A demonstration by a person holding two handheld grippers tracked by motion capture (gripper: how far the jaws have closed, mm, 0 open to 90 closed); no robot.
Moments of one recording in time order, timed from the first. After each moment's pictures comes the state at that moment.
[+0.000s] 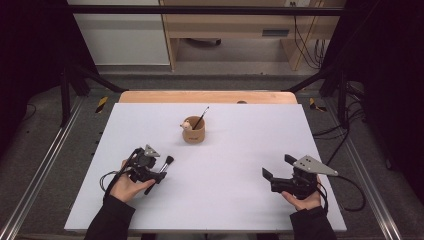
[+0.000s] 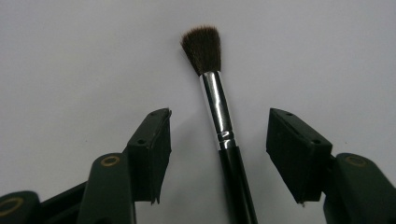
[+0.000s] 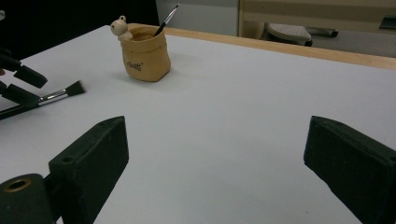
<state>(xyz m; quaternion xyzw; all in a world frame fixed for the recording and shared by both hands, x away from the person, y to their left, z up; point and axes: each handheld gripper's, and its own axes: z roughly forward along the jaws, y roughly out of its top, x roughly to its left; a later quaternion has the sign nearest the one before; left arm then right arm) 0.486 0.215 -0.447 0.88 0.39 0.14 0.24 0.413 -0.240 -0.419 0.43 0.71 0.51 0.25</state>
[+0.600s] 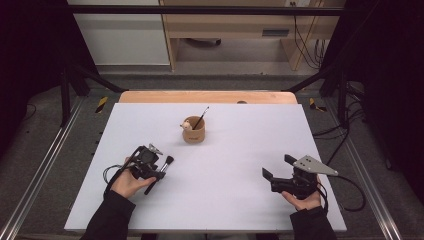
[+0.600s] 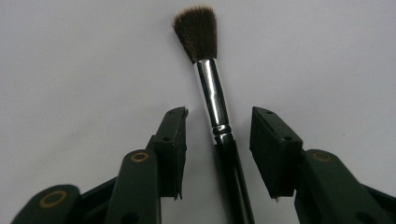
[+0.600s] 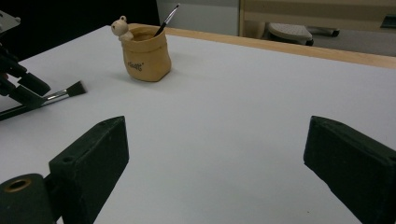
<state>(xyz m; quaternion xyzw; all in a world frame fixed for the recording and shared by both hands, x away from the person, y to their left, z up) 0.496 0.210 -0.445 0.89 0.40 0.09 0.20 0.413 -0.240 -0.419 0.43 0.71 0.51 0.25</state>
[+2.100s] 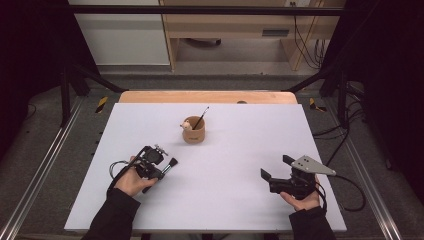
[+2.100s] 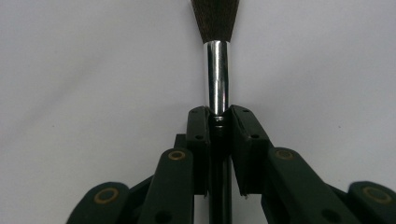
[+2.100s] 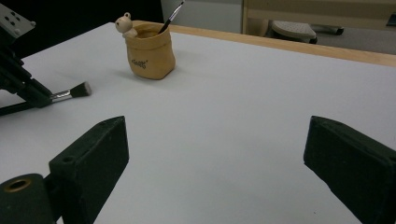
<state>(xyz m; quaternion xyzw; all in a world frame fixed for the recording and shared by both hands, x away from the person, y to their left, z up) 0.500 0.195 -0.446 0.90 0.40 0.08 0.14 0.413 -0.236 -0.419 0.42 0.71 0.50 0.24</state>
